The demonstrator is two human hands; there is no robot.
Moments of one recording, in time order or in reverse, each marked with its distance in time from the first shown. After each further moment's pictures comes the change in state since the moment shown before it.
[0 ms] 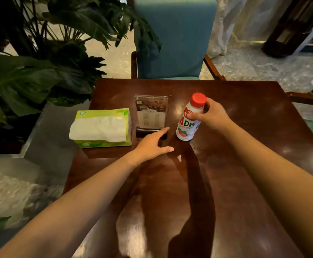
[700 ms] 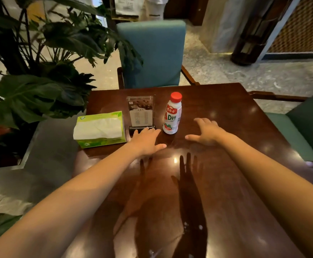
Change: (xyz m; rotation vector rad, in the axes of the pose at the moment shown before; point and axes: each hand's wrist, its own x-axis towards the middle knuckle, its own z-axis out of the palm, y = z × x) left_hand -0.068 0.071 -0.022 0.633 -0.131 0.008; right_hand -0.118 -0.010 -0.022 -0.760 -0.146 0.216
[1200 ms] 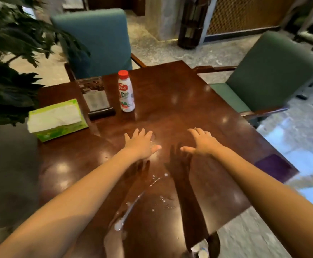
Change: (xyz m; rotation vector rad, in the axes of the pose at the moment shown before) left_hand -0.094 0.116 0.064 0.105 -0.130 0.121; right_hand -0.197 0.082 0.077 0.046 0.002 0.197
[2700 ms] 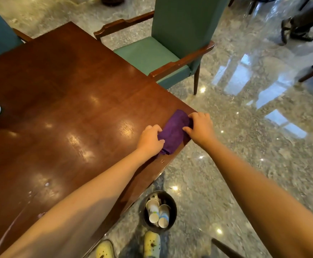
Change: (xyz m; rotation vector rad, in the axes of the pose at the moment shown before) left_hand 0.094 0.373 0.164 -0.391 0.028 0.269; right_hand -0.059 0.373 0.101 0.301 0.480 0.347
